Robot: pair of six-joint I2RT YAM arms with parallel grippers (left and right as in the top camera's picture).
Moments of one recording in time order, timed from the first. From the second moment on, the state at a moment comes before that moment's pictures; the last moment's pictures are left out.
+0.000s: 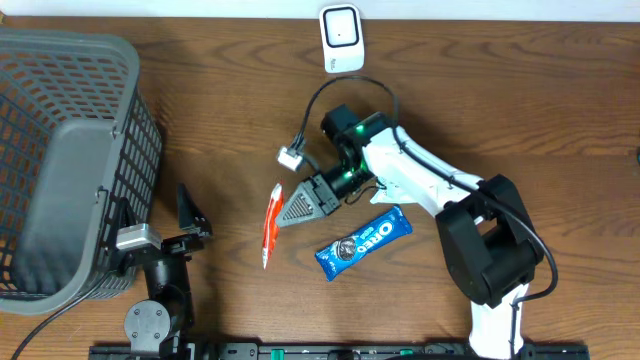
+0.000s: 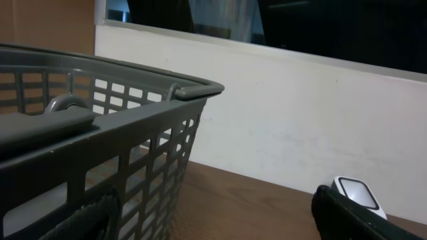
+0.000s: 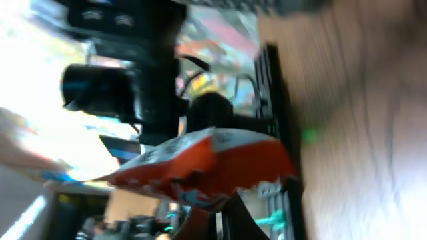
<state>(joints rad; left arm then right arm) -0.07 0.05 0.05 0.20 -0.27 -0.15 0.60 2.06 1.50 -1.05 -1.46 -0.40</state>
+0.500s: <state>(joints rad) -0.07 0.05 0.05 0.20 -0.27 -0.15 0.60 2.06 1.50 -0.93 -1.52 -1.01</state>
